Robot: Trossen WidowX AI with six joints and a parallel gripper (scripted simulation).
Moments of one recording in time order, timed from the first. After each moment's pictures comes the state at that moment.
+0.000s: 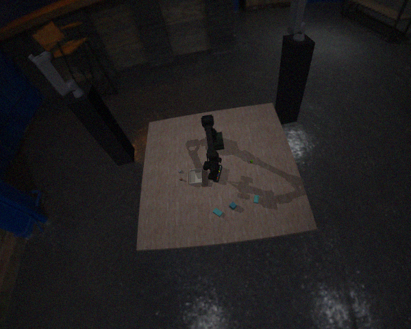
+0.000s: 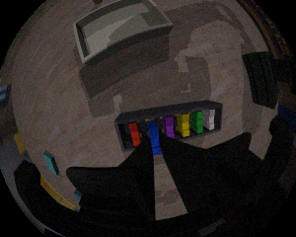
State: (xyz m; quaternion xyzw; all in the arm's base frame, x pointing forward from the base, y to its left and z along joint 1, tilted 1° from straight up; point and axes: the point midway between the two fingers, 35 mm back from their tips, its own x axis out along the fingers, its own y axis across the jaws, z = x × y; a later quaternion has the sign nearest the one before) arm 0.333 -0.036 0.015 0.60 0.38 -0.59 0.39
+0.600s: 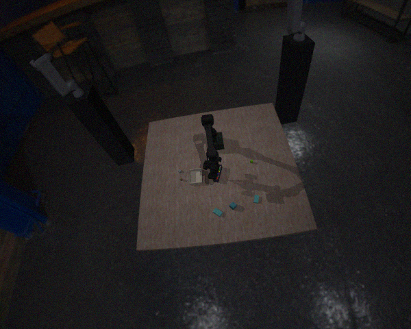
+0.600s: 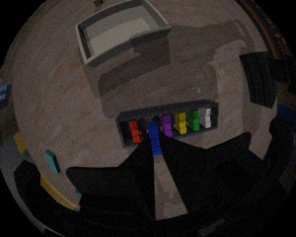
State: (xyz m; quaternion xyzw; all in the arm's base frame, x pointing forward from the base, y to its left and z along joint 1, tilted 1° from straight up) arm 0.333 -0.036 0.024 0.60 0.38 -0.59 0.39
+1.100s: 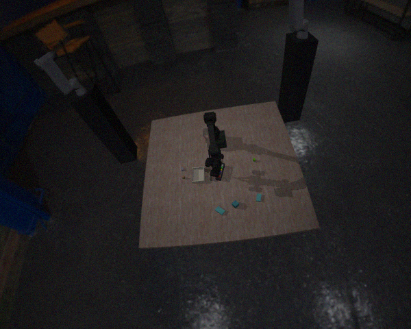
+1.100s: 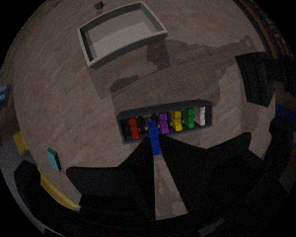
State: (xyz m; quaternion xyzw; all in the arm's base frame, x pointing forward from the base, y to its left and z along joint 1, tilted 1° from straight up) arm 0.331 -0.036 0.037 0.60 0.38 -0.59 0.39
